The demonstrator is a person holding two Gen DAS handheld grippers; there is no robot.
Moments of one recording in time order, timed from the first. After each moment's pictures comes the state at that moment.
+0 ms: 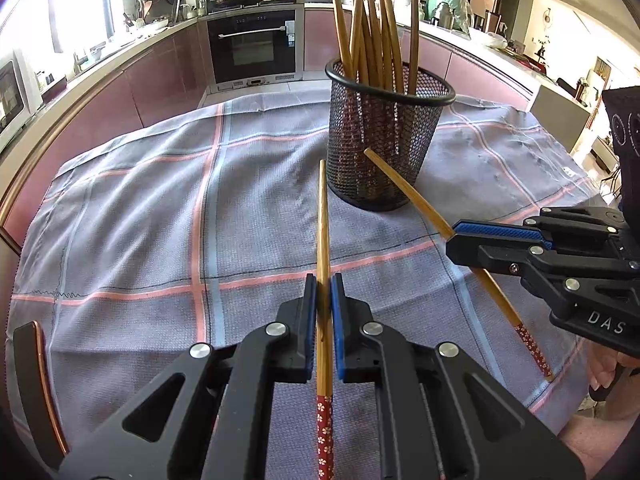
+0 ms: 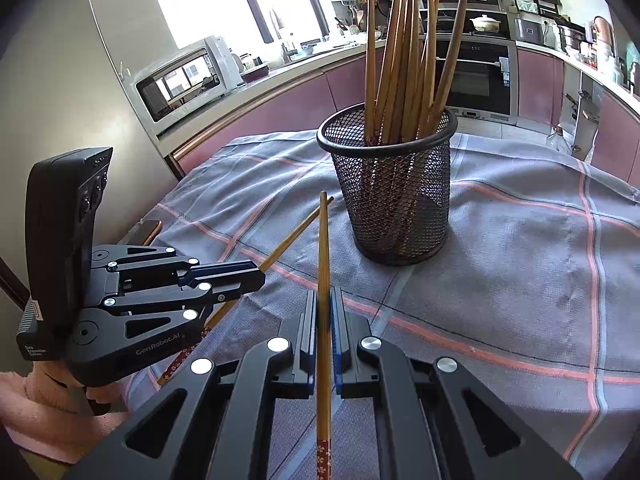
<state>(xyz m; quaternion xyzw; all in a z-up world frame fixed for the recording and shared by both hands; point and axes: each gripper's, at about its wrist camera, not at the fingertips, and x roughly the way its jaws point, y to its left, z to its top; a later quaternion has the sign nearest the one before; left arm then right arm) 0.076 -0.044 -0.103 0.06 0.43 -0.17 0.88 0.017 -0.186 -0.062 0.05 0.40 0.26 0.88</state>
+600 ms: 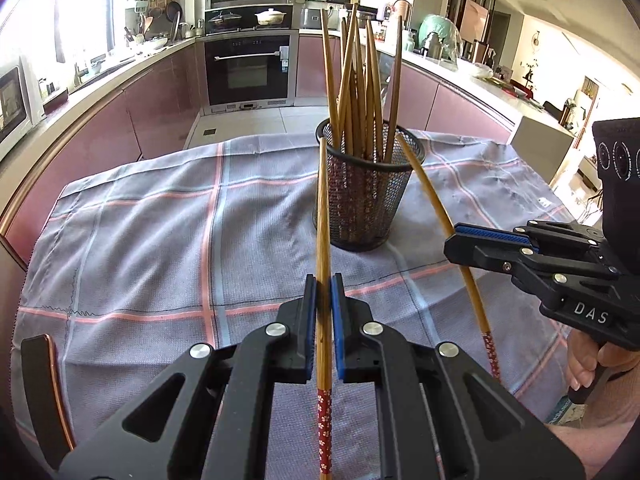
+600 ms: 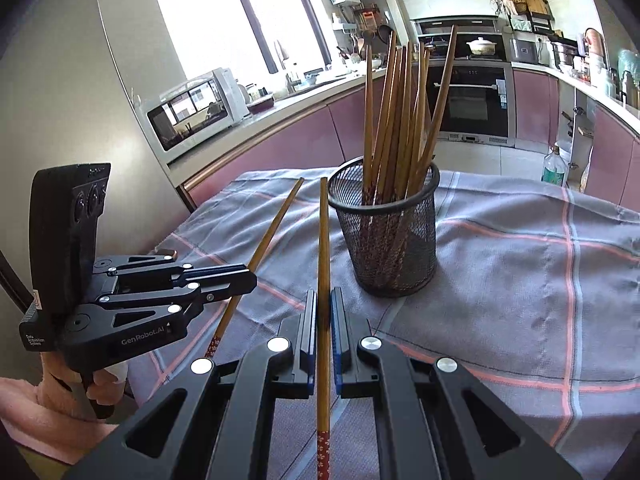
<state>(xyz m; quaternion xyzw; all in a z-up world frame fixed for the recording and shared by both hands) 0.062 -0.031 -0.058 0.03 0.39 -0.19 0.90 0.008 -0.200 -0.034 0.06 0.35 0.26 0.90</state>
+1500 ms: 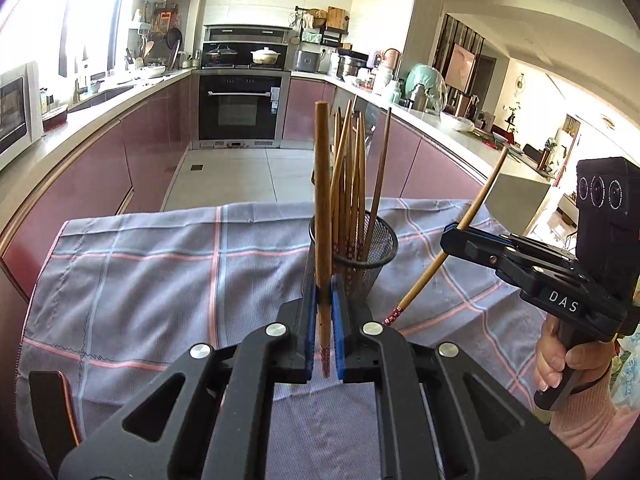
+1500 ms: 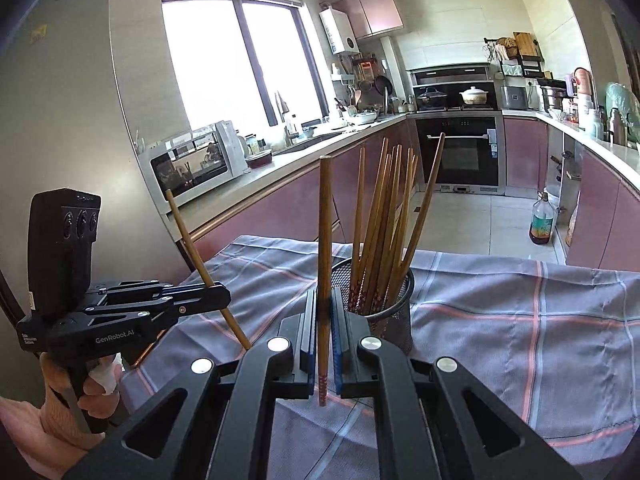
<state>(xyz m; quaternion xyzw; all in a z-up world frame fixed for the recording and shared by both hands) 0.057 -0.004 0.015 -0.02 0.32 -0.22 0.92 0.016 -0.220 0.019 0.07 0.26 0.25 0.93</state>
